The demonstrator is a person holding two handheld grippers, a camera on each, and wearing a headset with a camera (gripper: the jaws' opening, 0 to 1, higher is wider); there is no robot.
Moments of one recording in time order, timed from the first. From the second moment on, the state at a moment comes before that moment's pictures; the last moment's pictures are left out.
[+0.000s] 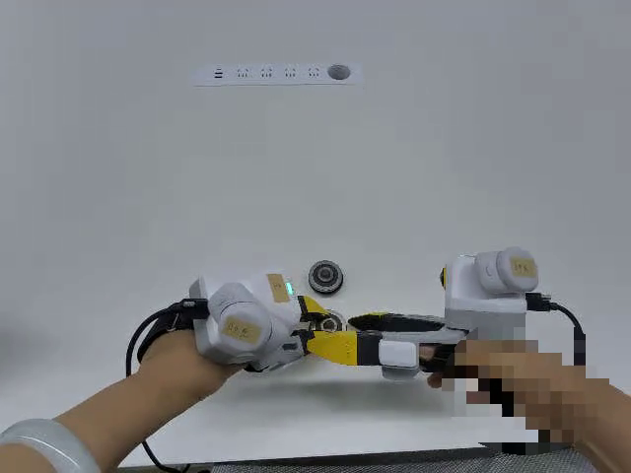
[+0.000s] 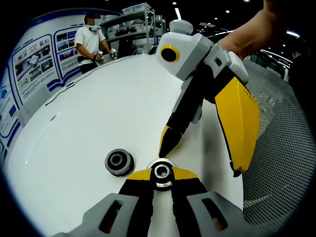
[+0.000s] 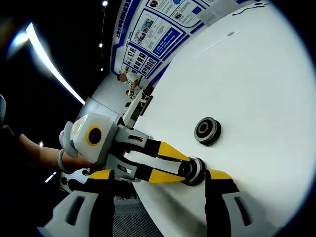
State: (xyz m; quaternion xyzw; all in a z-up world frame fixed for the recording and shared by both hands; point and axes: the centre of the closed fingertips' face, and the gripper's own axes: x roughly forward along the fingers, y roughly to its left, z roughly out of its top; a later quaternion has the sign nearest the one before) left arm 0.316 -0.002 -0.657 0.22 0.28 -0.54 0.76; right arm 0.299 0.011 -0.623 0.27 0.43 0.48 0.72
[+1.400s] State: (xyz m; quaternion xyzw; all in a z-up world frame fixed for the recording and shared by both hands) left arm 0.315 -0.003 -0.655 0.22 0.28 -0.54 0.76; right arm 0.292 0.008 -0.617 0.28 0.43 0.48 0.71
